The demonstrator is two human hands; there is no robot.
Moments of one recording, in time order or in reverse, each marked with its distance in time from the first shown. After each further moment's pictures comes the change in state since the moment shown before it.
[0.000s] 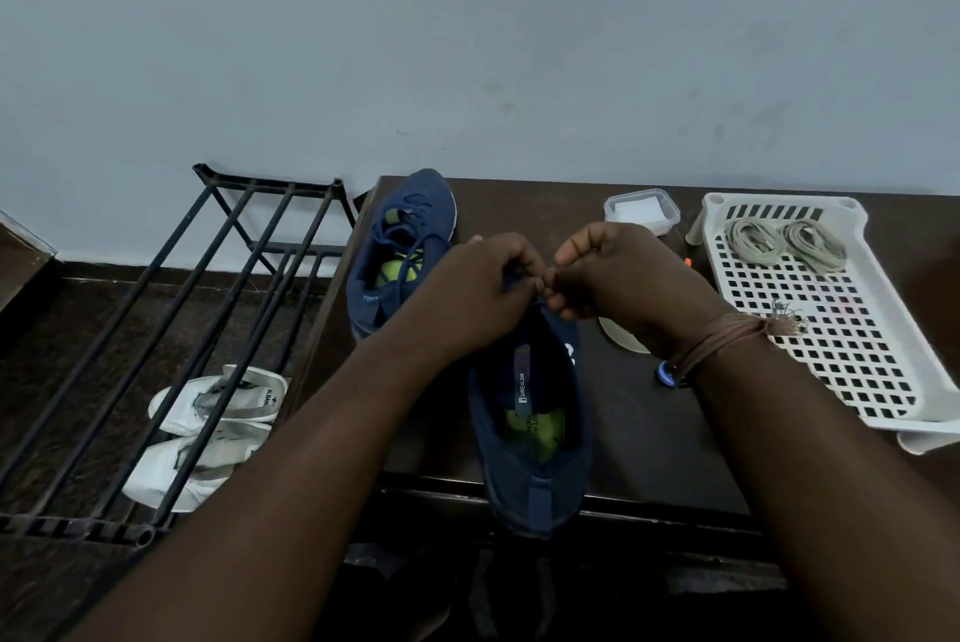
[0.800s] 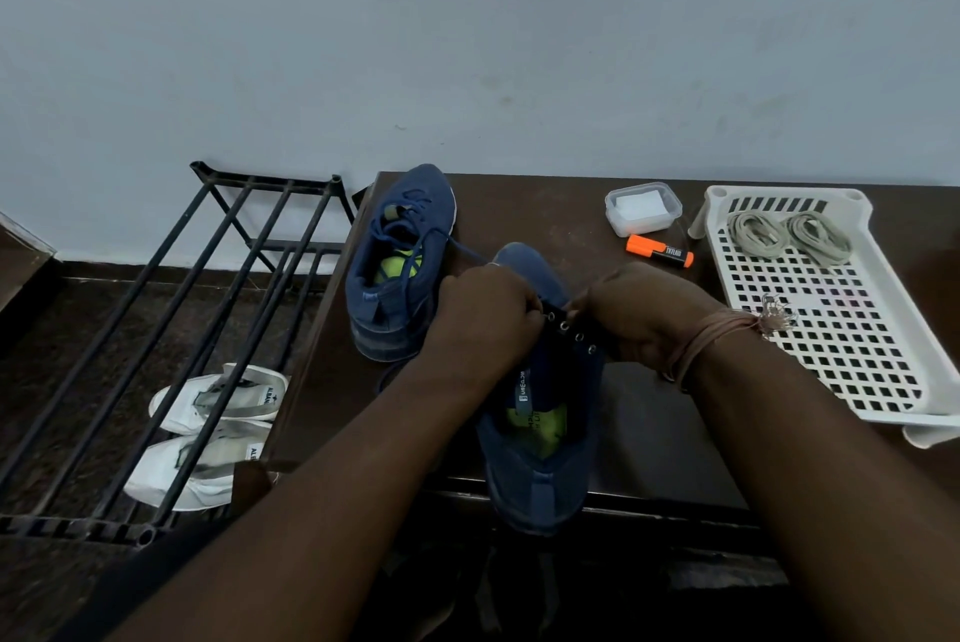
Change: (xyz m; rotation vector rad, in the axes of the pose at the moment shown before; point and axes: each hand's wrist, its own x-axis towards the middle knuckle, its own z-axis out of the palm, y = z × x) left_hand -0.006 0.006 0.036 0.306 -0.029 -0.202; right_hand 0.018 0.041 -0.009 -0.147 -0.068 0.401
